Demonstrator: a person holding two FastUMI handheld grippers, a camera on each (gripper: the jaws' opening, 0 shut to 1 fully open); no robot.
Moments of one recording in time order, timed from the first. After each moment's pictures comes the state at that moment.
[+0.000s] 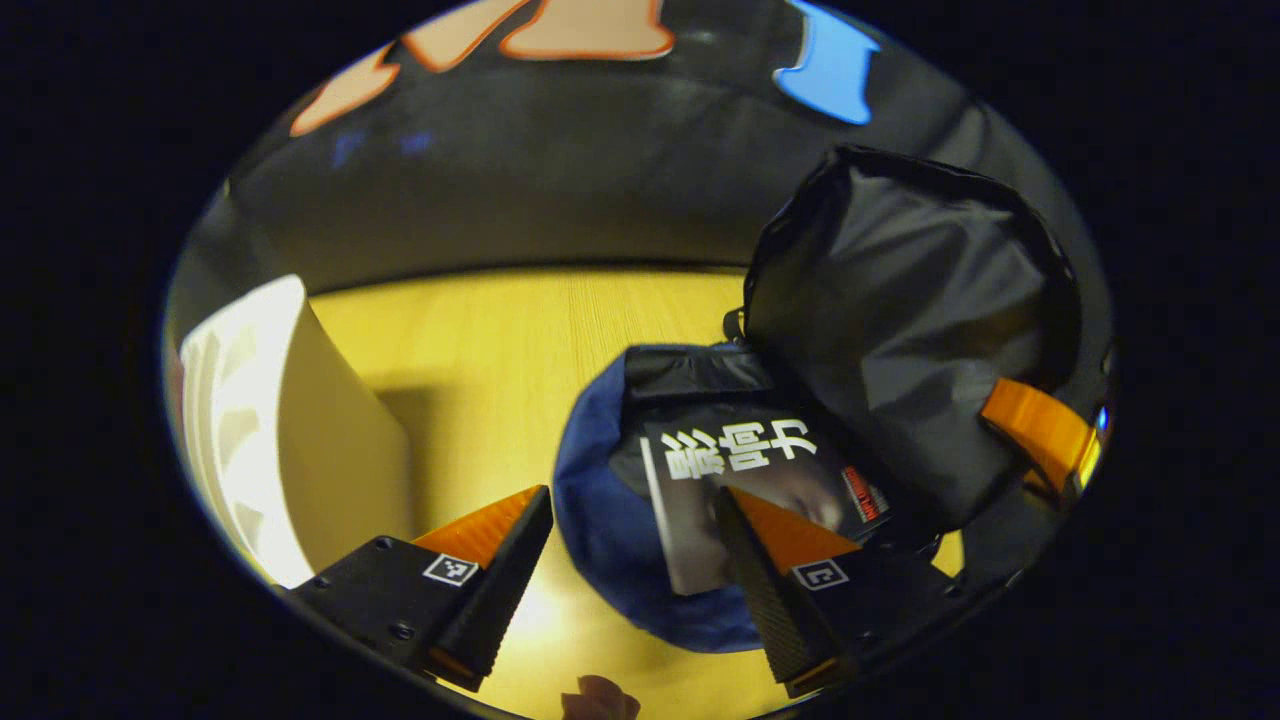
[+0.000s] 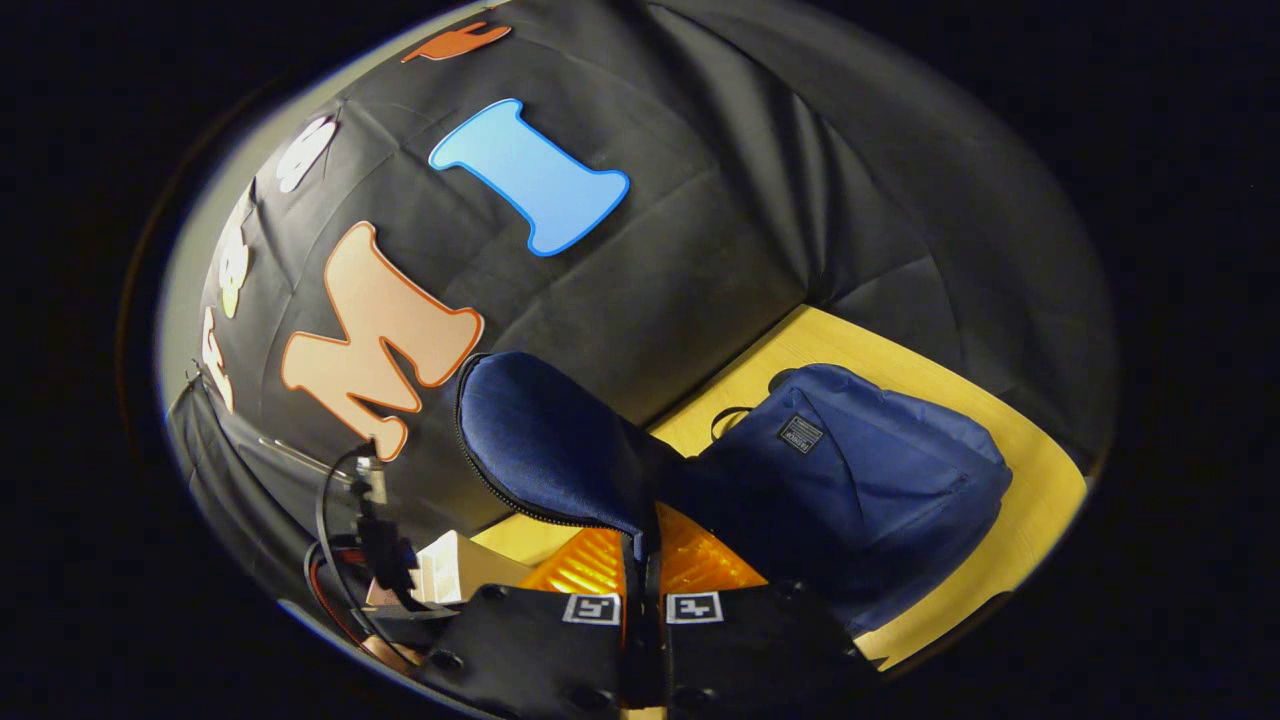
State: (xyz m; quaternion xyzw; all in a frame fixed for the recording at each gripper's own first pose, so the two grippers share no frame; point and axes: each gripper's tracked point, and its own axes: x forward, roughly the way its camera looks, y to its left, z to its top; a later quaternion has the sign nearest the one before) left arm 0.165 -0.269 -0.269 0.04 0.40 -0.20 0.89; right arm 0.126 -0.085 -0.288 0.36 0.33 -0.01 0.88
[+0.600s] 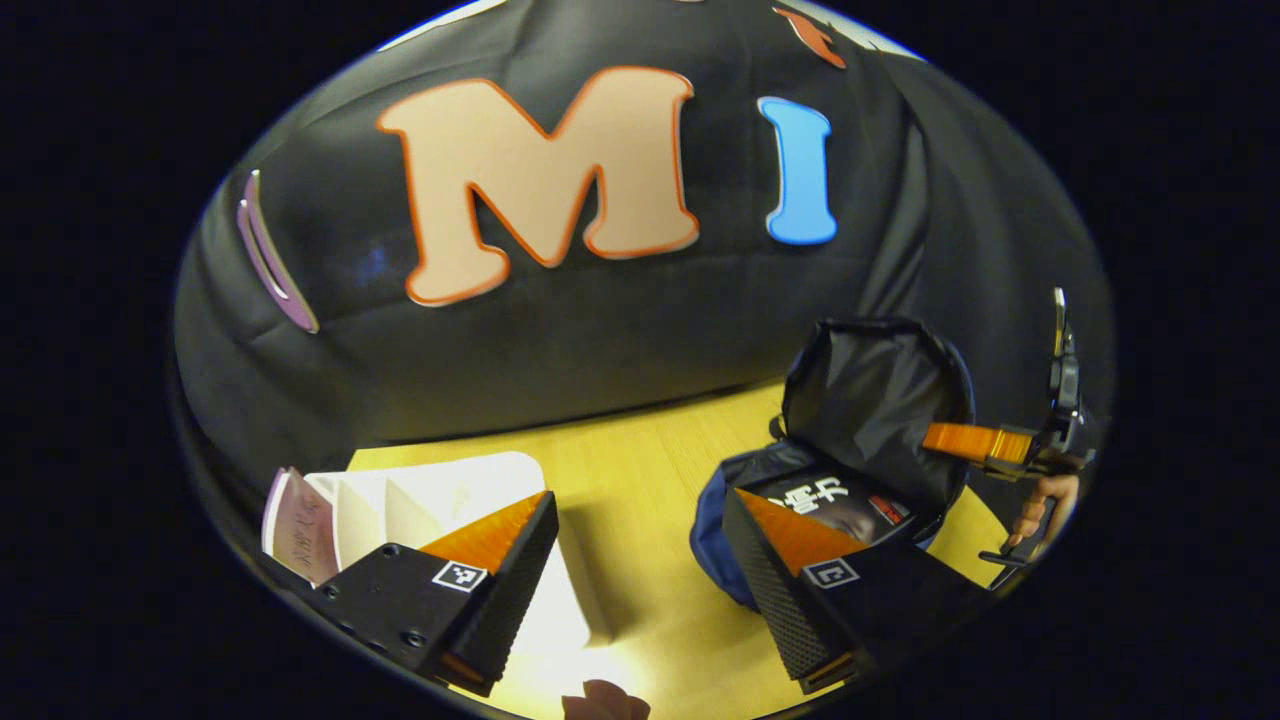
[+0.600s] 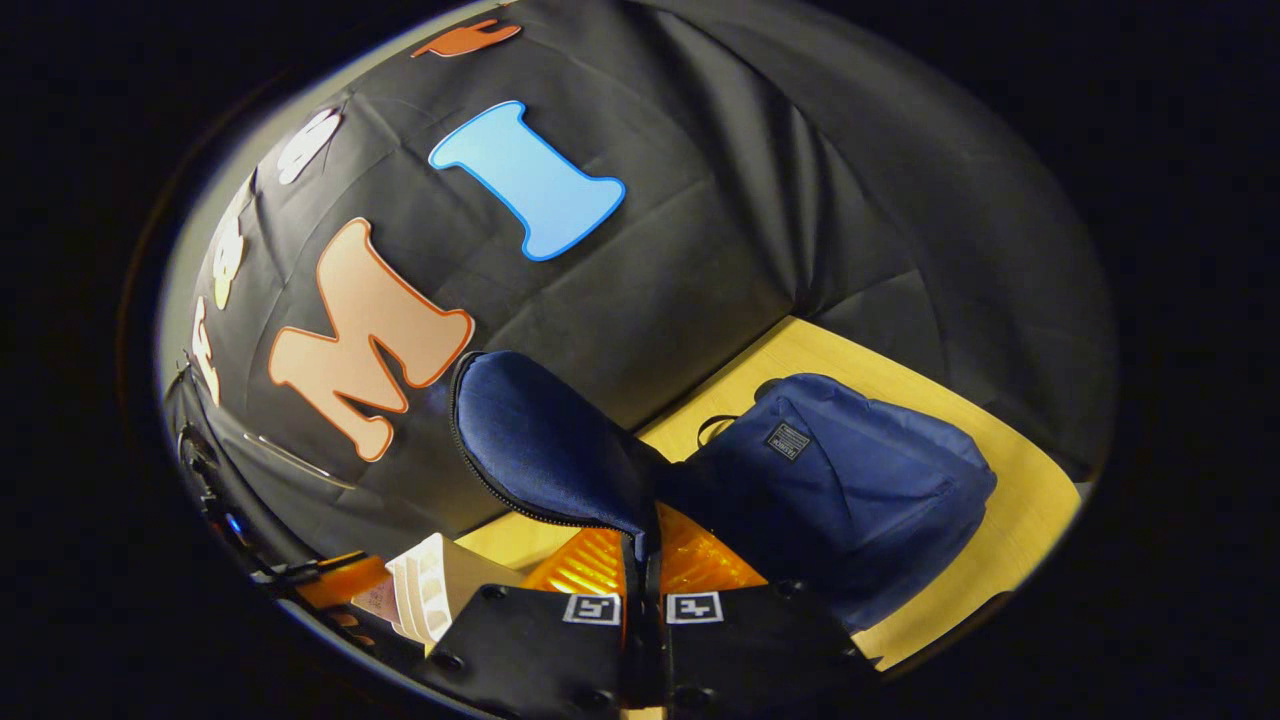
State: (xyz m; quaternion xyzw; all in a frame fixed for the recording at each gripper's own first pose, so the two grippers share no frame) left arm 0.170 -0.156 -0.109 0.07 0.24 -0.18 0.95; right arm 0.125 -0.090 -0.284 0.33 0.32 -0.03 0.88
